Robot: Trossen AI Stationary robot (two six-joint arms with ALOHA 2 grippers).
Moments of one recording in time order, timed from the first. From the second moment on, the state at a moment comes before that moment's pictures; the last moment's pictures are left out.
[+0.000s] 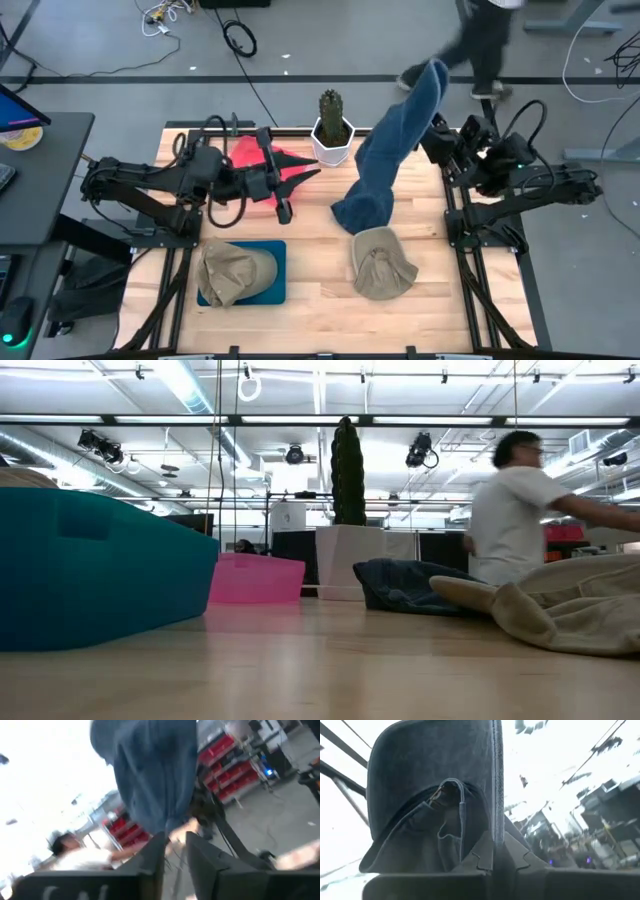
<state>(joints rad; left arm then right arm) -0.17 1.32 1.38 0.23 -0.32 0.74 0.05 0.91 0.94 0.66 0.22 0.32</state>
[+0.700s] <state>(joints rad) -0.13 1.38 1.38 0.44 -0.32 0.80 -0.02 1.22 0.94 1.14 0.22 0.52</state>
